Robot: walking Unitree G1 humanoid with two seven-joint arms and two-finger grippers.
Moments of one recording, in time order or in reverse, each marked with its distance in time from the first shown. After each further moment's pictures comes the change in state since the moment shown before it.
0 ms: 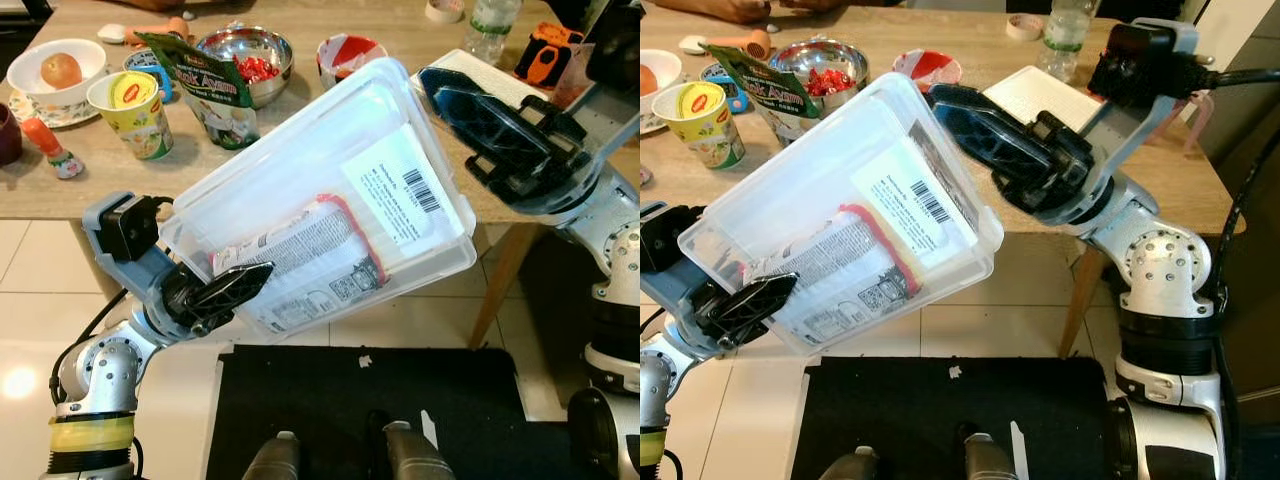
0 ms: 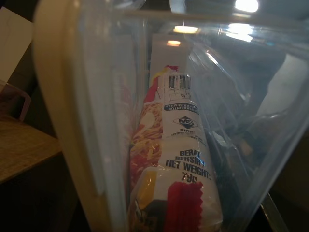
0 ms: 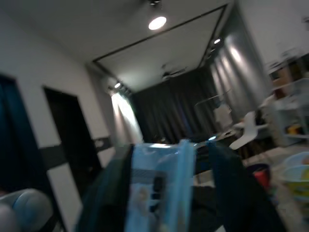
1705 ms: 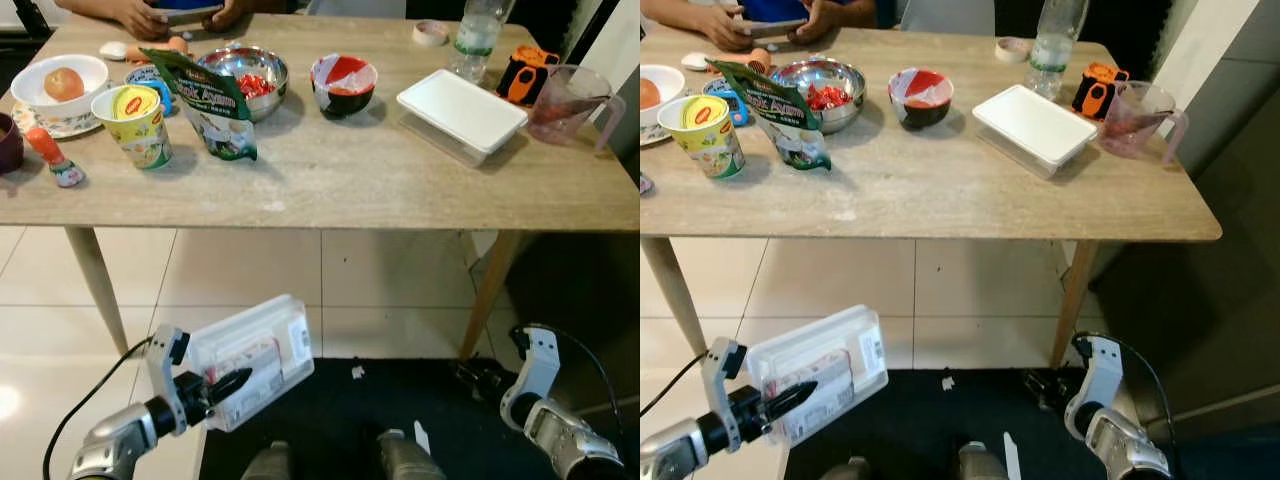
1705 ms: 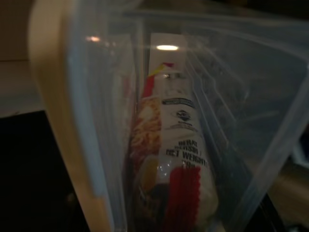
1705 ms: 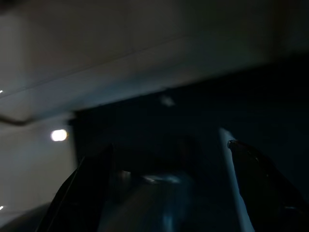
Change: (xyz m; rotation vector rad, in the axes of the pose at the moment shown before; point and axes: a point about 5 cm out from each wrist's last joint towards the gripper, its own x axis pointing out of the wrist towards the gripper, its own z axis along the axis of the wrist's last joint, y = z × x) left arm -0.177 0.007 -0.130 -0.107 0.615 1.218; right arm -0.307 0.042 -0.216 0.219 0.671 -1.809
